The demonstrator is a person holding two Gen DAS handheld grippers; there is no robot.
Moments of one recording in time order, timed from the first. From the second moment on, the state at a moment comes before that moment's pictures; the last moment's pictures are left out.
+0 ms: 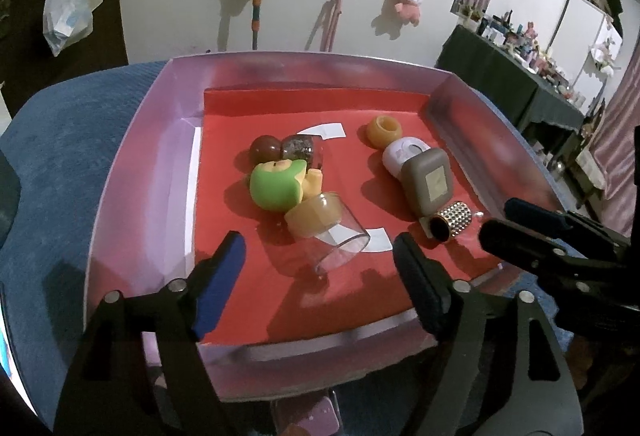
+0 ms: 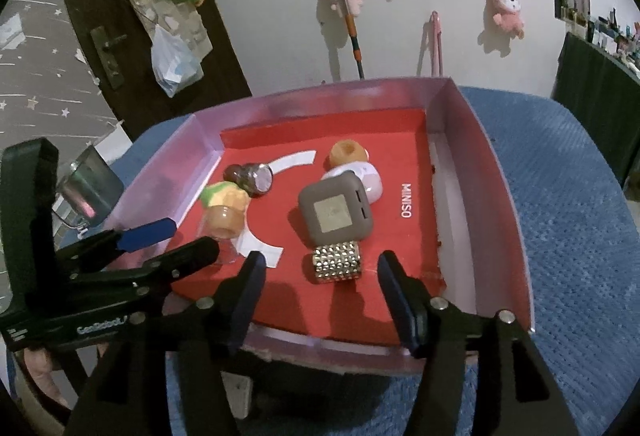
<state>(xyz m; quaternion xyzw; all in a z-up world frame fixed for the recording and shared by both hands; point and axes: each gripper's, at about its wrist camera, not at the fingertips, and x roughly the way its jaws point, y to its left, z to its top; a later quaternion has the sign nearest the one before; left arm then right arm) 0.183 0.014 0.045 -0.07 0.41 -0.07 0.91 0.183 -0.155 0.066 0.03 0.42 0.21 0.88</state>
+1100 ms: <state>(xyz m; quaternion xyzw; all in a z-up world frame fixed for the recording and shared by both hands) 0.098 0.003 0.087 -0.03 0.32 -0.05 0.95 0.108 -0.167 0.123 0.04 0.32 0.23 0.92</state>
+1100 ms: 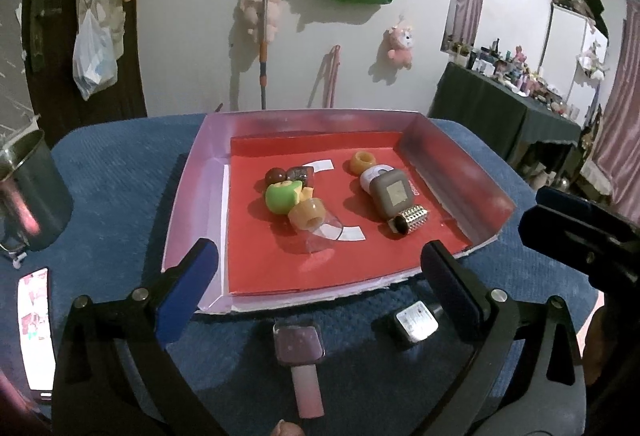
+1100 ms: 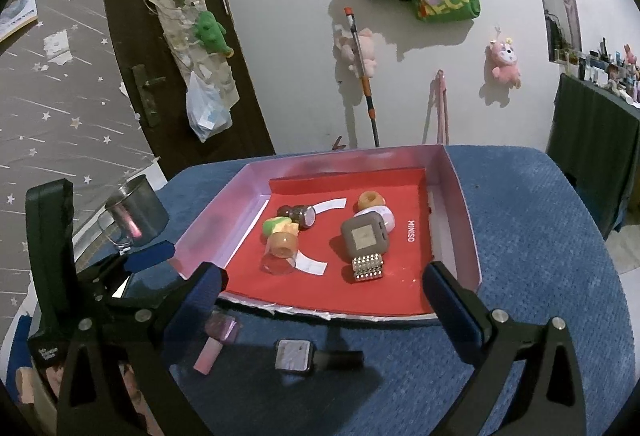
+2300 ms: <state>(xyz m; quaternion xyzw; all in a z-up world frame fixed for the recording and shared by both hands) 0.062 0.015 0.044 -0.04 0.37 -0.06 0.92 0.076 -0.167 0.091 0.04 0.36 0.22 0.91</state>
